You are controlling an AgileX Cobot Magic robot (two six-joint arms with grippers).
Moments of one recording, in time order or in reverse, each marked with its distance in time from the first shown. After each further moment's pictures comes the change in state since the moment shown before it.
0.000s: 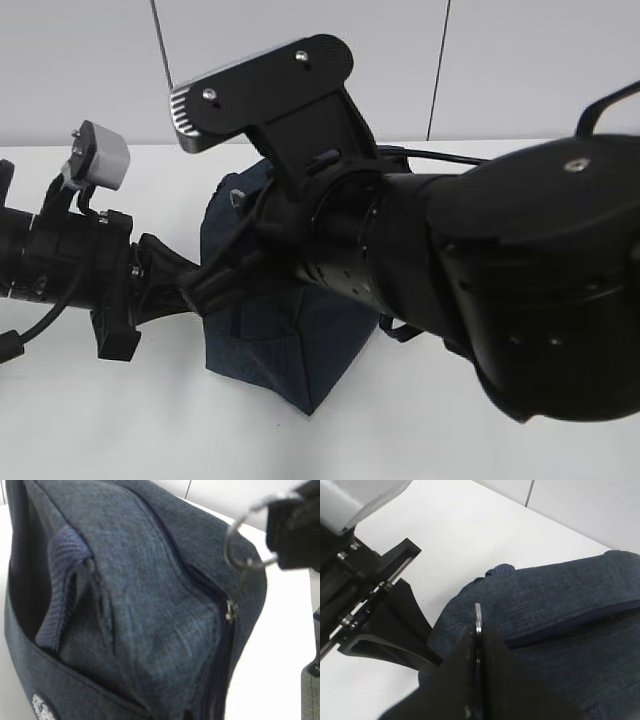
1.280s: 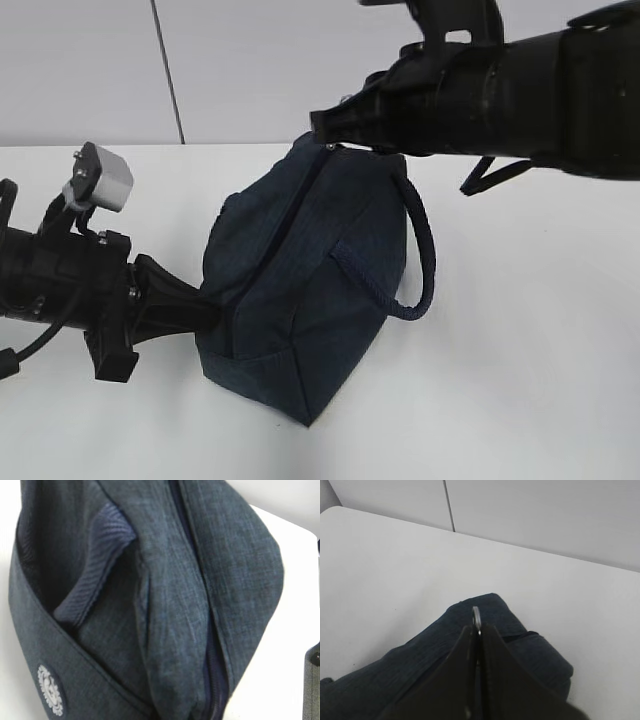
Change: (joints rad) left arm -0.001 -0.001 0.036 0.025 -0.046 -0.026; right arm -0.423 -0.011 -0.057 0.113 0.265 -0.058
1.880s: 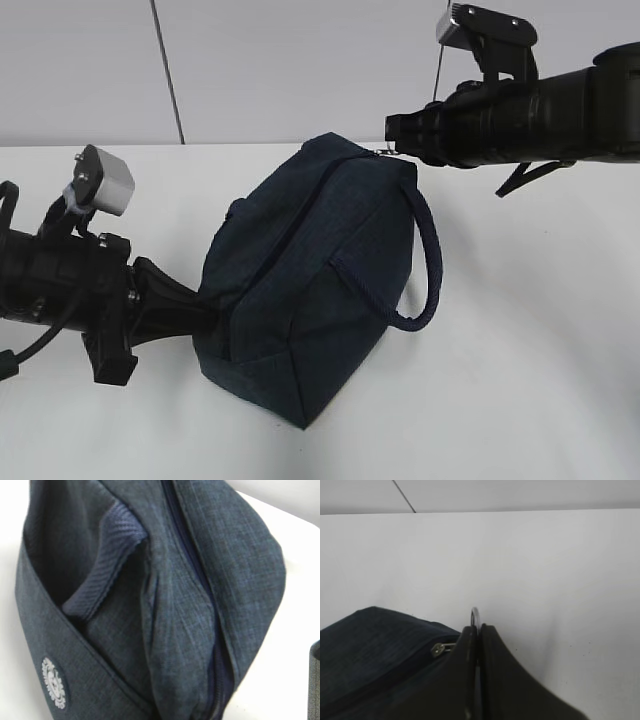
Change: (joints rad) left arm 0.000 0.000 0.000 0.015 -0.018 -0.004; right arm -0.335 0.237 -0.055 -0.004 0.370 0.071
